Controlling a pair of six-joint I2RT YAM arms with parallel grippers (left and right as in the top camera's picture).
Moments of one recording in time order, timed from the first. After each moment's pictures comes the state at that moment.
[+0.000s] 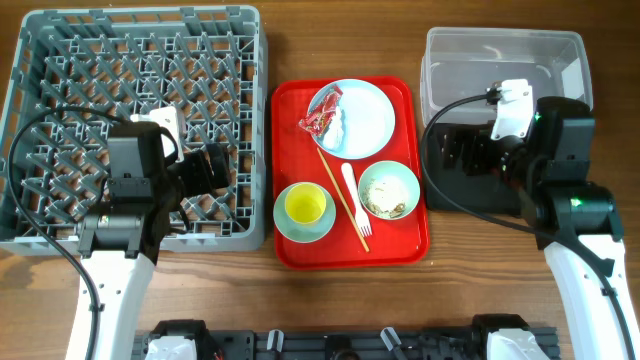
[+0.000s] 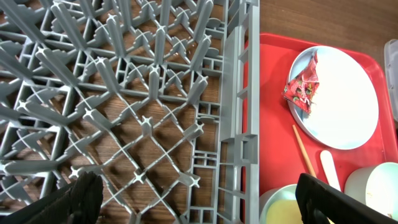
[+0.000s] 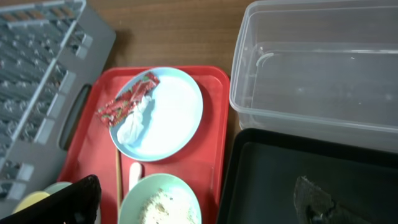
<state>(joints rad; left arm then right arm) -0.02 1.06 0.91 -0.70 0.10 -0.23 0.00 1.10 0.99 -0.61 -0.29 0.05</state>
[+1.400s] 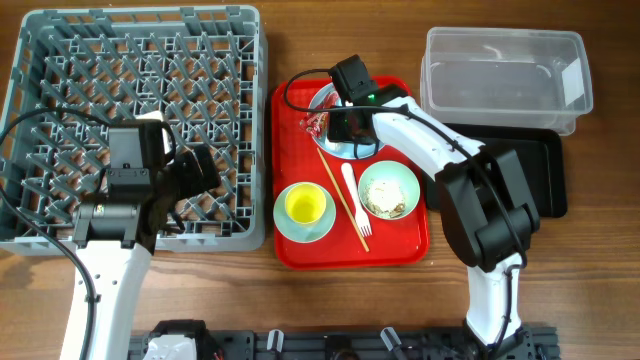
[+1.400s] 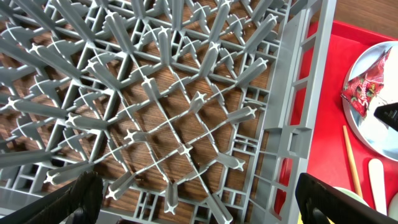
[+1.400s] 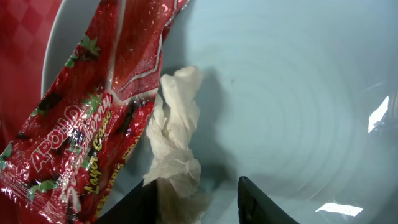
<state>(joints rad) -0.02 1.11 0.99 -0.86 -0.06 -0.31 0.49 2.13 1.53 -0.60 -0.02 0.52</state>
